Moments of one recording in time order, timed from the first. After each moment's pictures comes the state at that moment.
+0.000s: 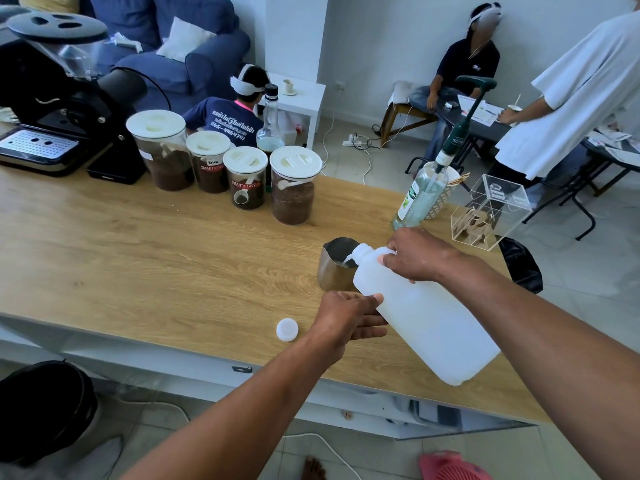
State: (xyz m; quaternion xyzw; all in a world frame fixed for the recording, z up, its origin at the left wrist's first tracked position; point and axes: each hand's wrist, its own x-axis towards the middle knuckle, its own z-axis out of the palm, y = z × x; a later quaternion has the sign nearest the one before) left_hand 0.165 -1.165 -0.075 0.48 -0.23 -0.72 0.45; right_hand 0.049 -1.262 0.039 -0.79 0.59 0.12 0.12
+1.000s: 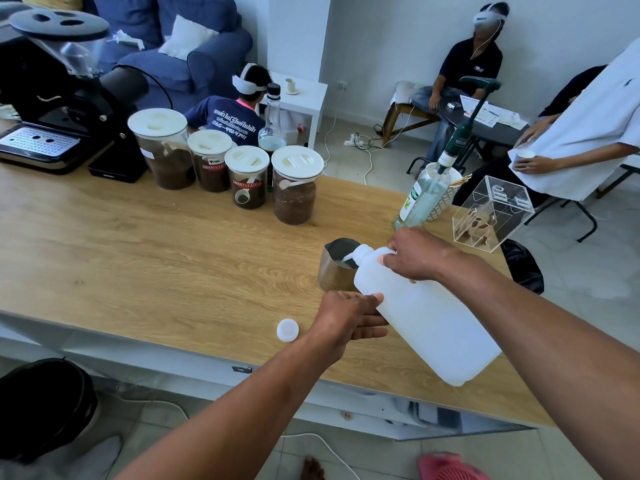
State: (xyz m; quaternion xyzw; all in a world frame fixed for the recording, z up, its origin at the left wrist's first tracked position) left_hand 0.167 -1.167 -0.074 0.47 -0.23 -0.72 0.45; right_hand 0.052 -1.266 0.039 -0.79 0.58 0.12 0.12
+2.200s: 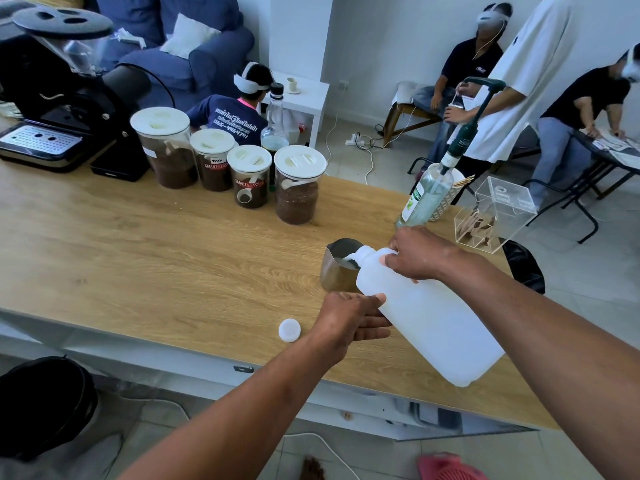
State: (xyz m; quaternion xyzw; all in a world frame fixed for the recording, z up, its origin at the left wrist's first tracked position) left_hand 0.169 -1.164 -0.069 0.47 -0.22 -0.73 0.45; right_hand 0.056 -1.267 0.041 -0.79 0.58 0.14 0.12
